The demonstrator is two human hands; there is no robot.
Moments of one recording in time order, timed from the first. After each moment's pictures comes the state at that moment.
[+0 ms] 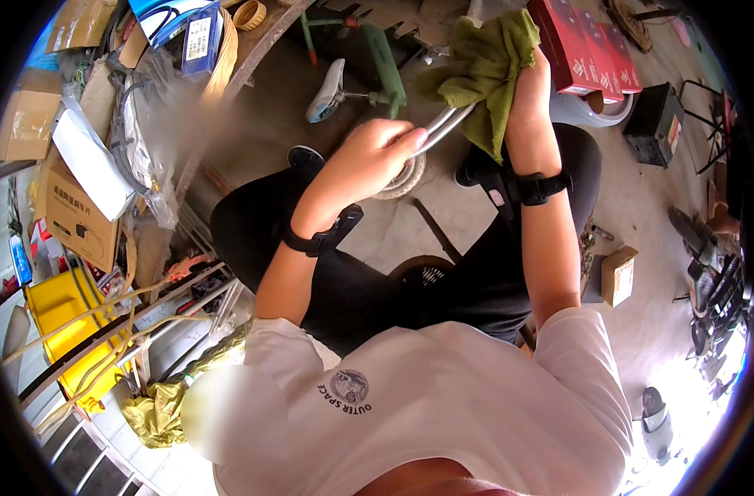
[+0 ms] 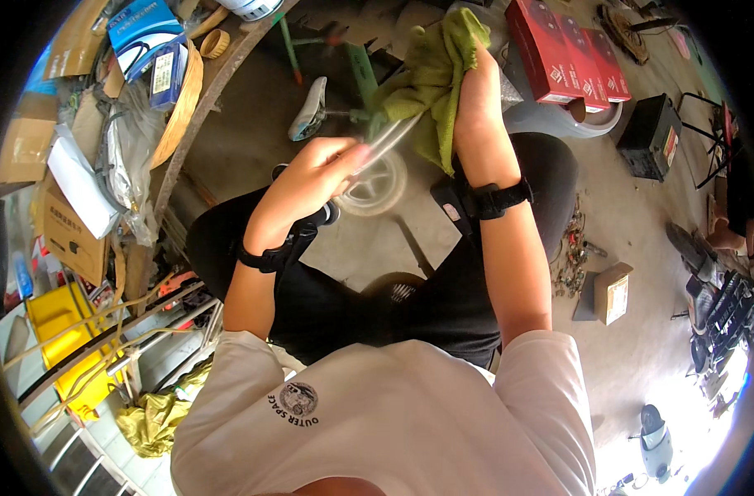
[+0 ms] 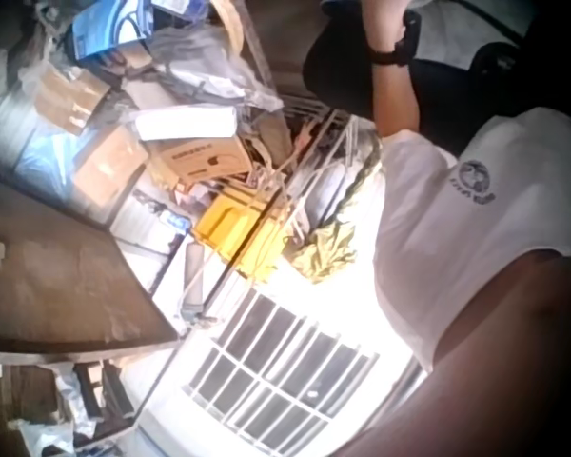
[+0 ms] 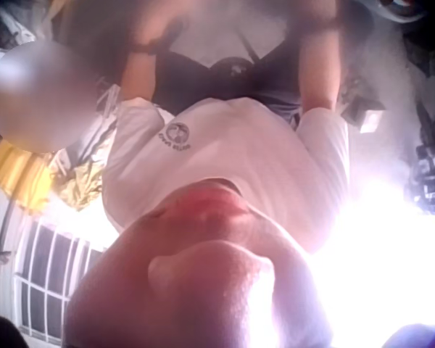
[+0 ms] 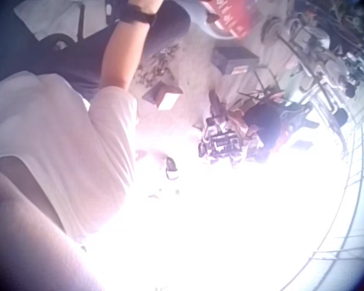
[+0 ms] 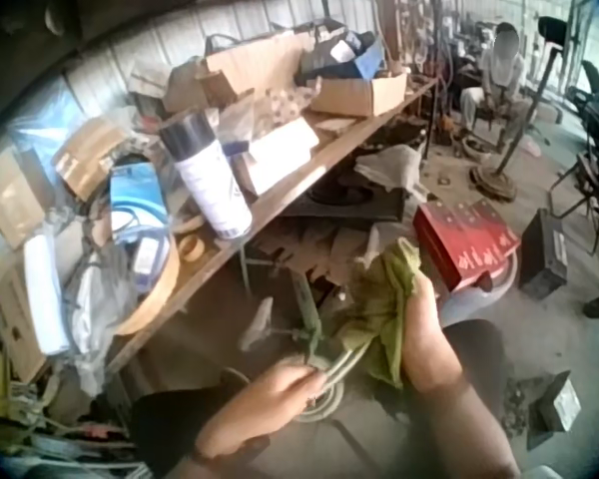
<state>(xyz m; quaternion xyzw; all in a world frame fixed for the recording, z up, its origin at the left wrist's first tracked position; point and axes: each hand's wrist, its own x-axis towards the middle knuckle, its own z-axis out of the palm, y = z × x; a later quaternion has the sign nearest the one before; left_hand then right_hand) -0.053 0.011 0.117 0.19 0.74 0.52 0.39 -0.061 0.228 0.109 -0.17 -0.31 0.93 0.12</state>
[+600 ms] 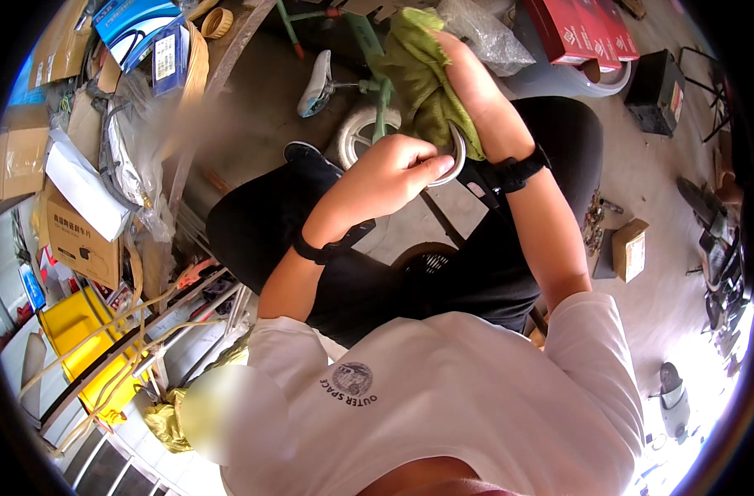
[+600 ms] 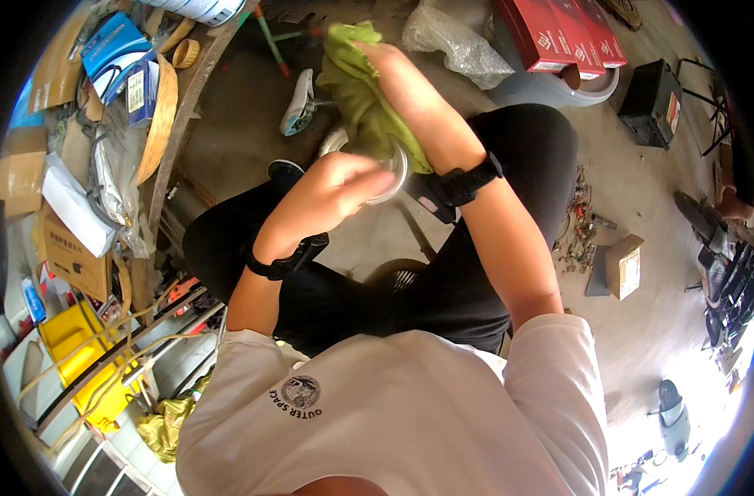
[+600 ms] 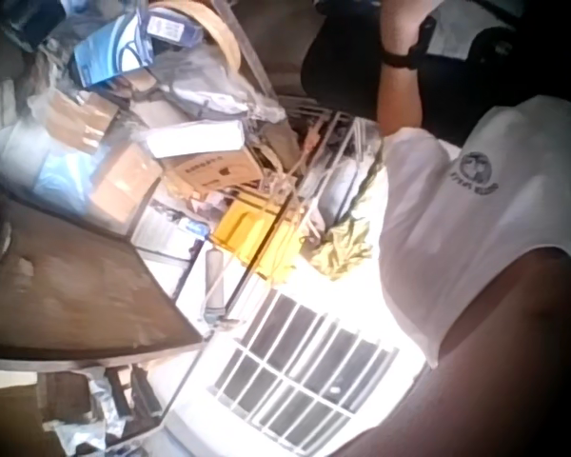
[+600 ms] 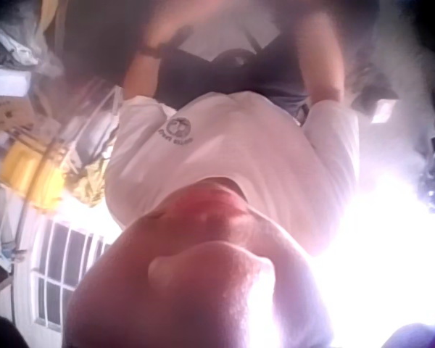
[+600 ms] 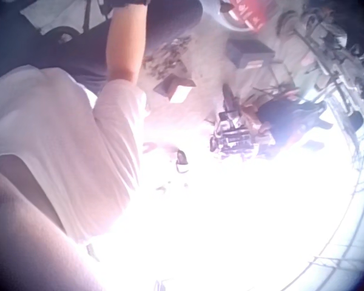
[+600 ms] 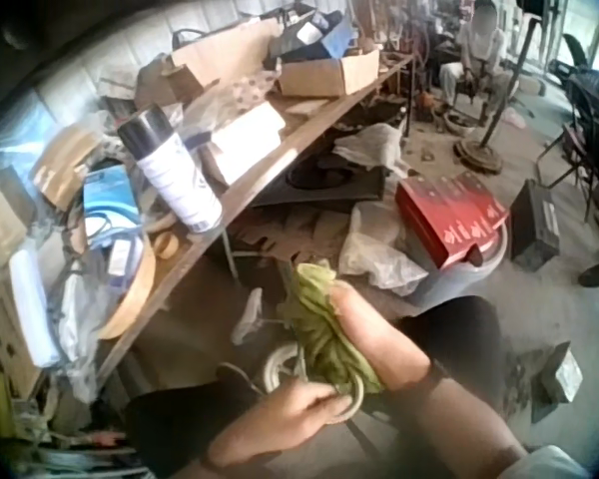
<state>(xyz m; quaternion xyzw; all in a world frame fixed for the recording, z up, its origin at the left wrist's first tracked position) -0.025 0.034 0.118 0.24 0.72 0.47 0.45 -0.054 0.196 0.098 -0.12 -0.39 0.91 -0.08</state>
